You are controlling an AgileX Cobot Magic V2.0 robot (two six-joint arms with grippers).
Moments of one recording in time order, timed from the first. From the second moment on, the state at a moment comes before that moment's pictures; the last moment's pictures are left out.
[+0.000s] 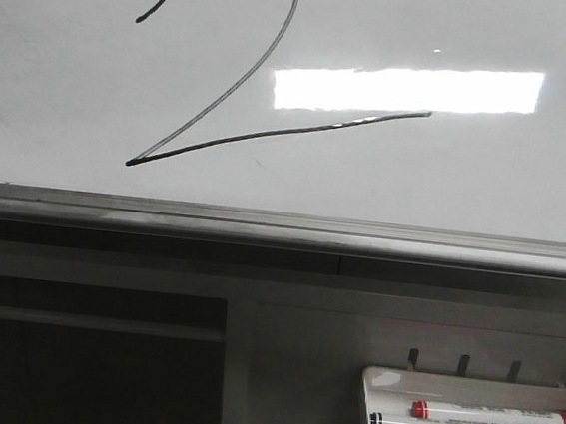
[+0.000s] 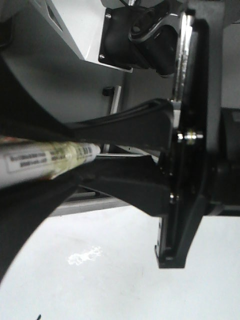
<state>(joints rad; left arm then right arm) -0.50 0.93 -1.05 -0.80 1.17 1.02 1.05 1.13 -1.20 0.41 0.61 -0.89</state>
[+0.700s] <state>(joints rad) -0.29 0.96 -0.86 -0.69 0.43 0.58 0.68 0.89 -1.13 0.46 0.54 -0.75</state>
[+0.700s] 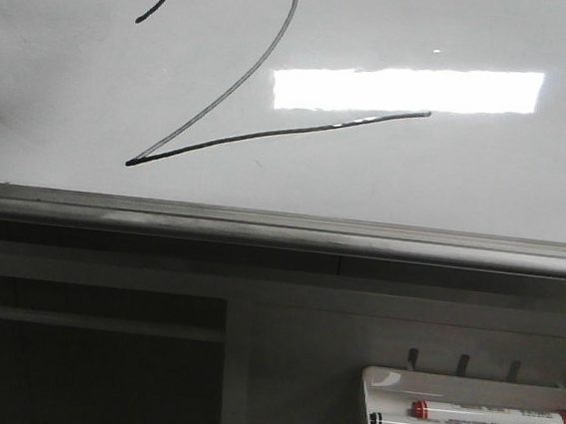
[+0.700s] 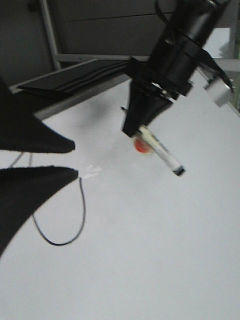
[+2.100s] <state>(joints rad) -0.27 1.38 -0.84 -1.77 0.31 1.55 0.67 0.85 -0.88 0.56 0.48 -0.74</state>
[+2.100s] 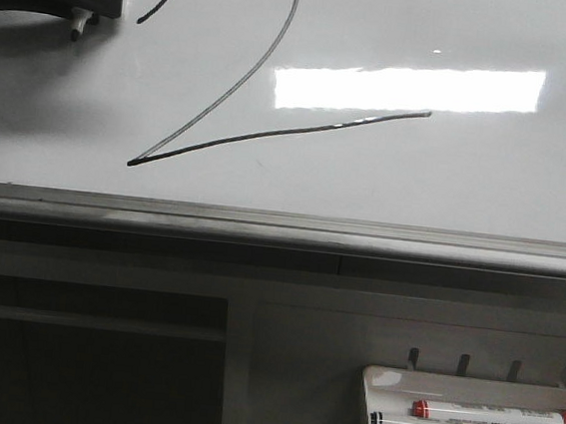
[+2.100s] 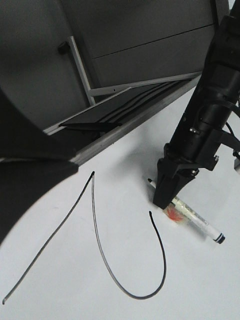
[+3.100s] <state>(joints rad) -0.28 1.40 -0.85 -1.79 0.27 1.56 0.67 0.90 -0.88 0.58 0.47 -0.74</state>
